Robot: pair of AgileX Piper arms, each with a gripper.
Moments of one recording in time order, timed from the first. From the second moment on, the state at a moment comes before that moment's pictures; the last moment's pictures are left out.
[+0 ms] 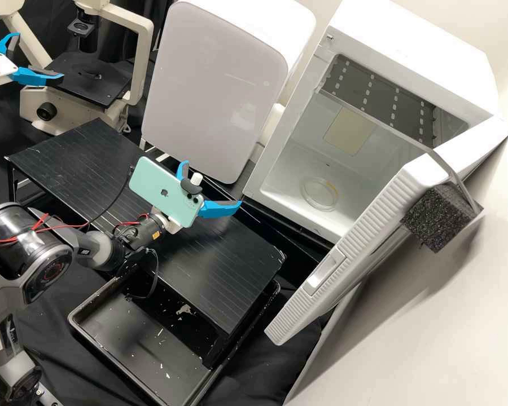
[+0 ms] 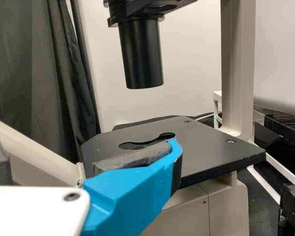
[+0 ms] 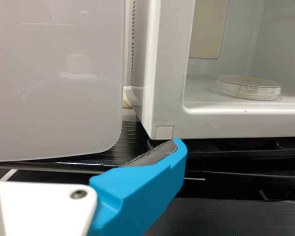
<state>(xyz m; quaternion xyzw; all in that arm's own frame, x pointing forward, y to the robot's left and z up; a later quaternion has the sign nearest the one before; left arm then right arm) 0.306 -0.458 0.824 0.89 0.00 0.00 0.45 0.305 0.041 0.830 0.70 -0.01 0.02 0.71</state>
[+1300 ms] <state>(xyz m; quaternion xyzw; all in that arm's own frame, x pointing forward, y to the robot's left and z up) 0.306 -0.458 0.824 0.89 0.00 0.00 0.45 0.165 -0.028 0.907 0.61 -0.39 0.09 0.68</state>
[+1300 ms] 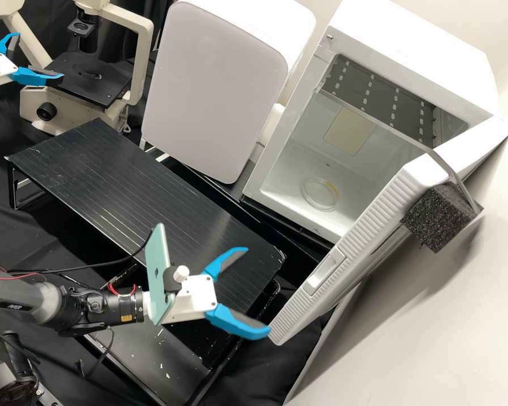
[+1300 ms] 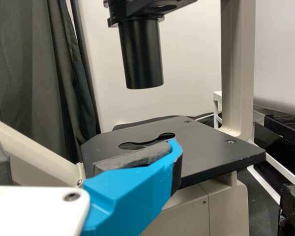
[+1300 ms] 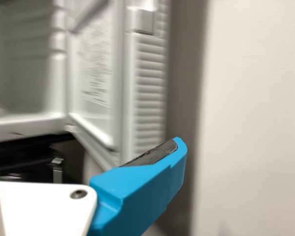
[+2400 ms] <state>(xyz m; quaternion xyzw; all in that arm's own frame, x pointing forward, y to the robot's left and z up) 0.306 -0.458 0.824 0.89 0.00 0.00 0.45 0.216 -0.049 0.932 0.63 -0.40 0.10 0.66</state>
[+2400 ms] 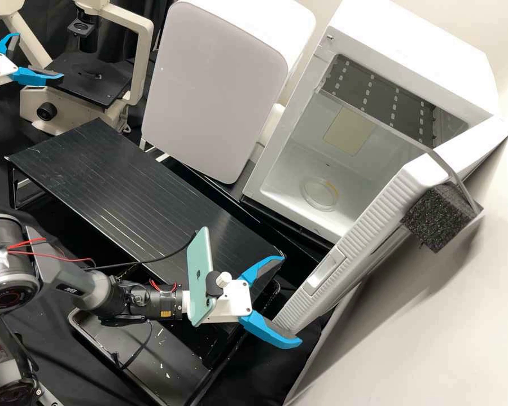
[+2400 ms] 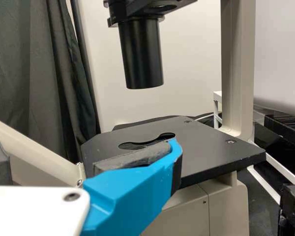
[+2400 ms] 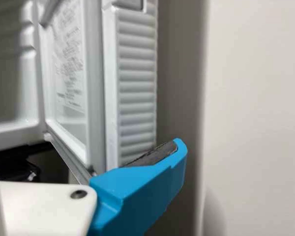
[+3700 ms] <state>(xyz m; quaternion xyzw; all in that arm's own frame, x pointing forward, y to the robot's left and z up) 0.306 -0.458 0.824 0.89 0.00 0.00 0.45 0.178 0.064 0.890 0.71 -0.05 0.26 0.65</state>
